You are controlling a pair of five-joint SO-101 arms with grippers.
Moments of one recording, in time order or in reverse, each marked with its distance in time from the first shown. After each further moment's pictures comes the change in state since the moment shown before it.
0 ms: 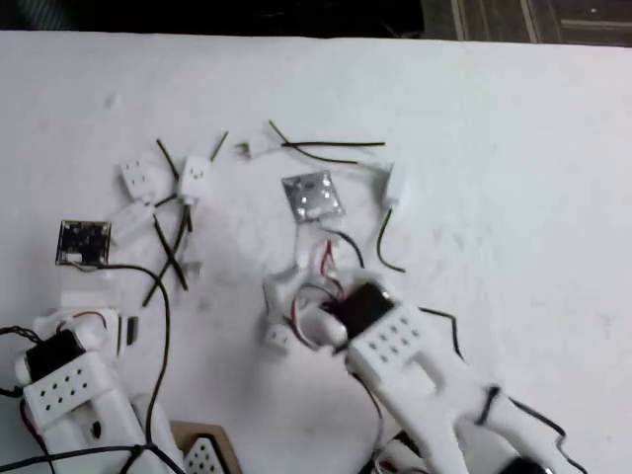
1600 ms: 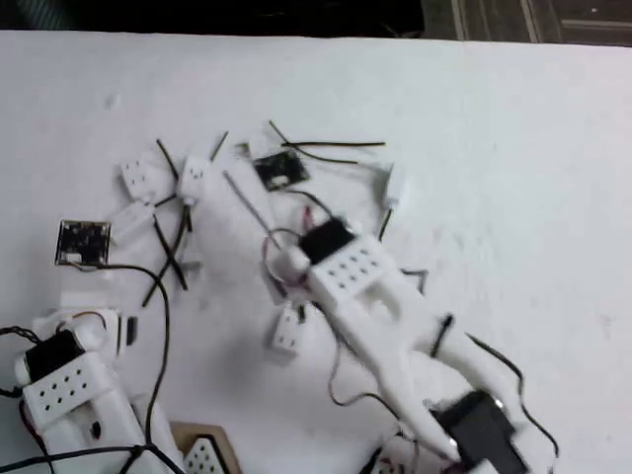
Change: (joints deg) left arm 0.8 0.0 0.0 0.0 0.0; right arm 4.7 17.2 -17.5 14.8 11.2
